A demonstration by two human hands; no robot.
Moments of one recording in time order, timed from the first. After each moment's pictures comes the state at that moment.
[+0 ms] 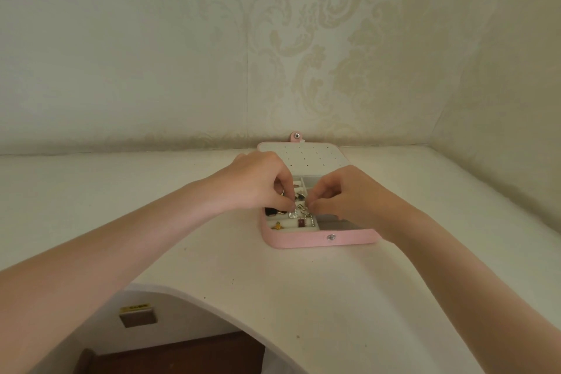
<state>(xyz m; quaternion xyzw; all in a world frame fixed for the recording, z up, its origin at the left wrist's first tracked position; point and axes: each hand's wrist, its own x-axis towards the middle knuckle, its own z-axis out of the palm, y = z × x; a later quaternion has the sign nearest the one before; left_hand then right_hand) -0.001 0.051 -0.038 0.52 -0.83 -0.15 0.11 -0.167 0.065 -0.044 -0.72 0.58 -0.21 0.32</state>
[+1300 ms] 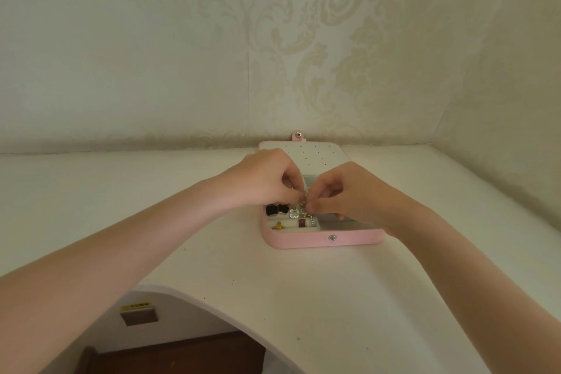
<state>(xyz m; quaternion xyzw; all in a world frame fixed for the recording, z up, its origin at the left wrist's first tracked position) -0.008 0.044 -0.042 0.51 -0.82 -0.20 0.16 -0.172 0.064 -0.039 -0.75 0.53 -0.19 0.35</state>
